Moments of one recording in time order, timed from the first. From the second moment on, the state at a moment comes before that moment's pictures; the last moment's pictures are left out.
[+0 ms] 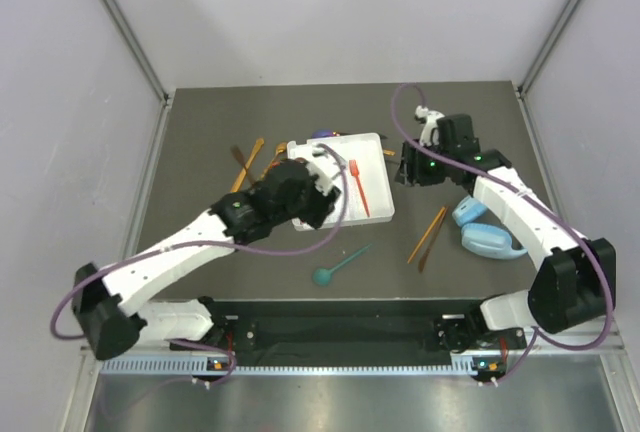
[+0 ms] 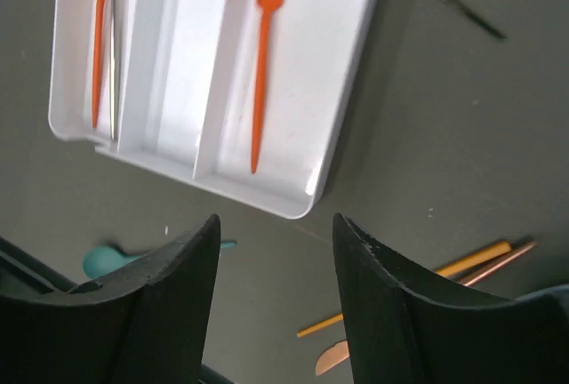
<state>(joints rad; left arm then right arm) -0.89 1.24 1.04 -0.44 -0.08 0.00 0.30 1.37 1.10 -0.53 -0.25 0.21</state>
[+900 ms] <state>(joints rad) -0.57 0.75 1.03 -0.41 -0.43 -0.06 1.14 1.70 1.17 -0.77 0.06 -0.05</state>
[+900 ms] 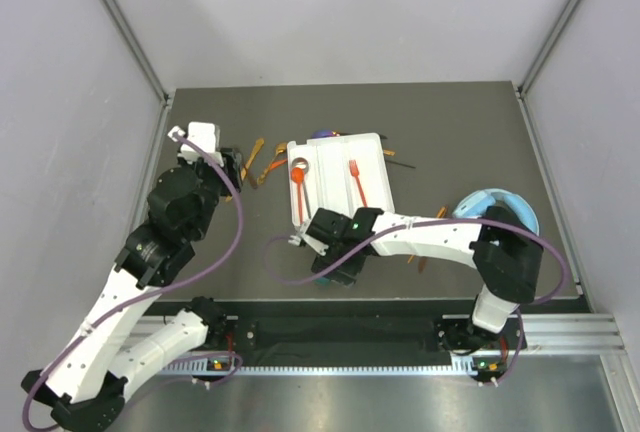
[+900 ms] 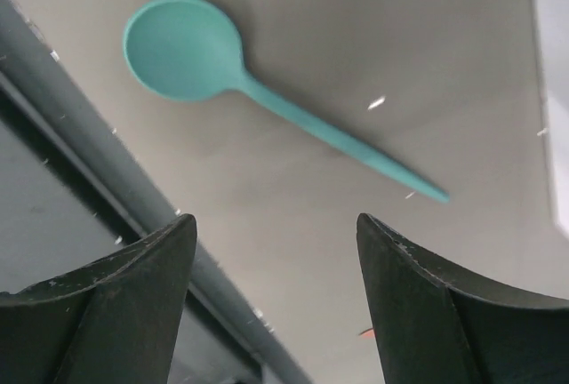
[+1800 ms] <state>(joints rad) -0.57 0.68 1.03 -0.42 -0.55 -0.04 1.13 1.89 1.28 -0.66 0.03 -0.26</state>
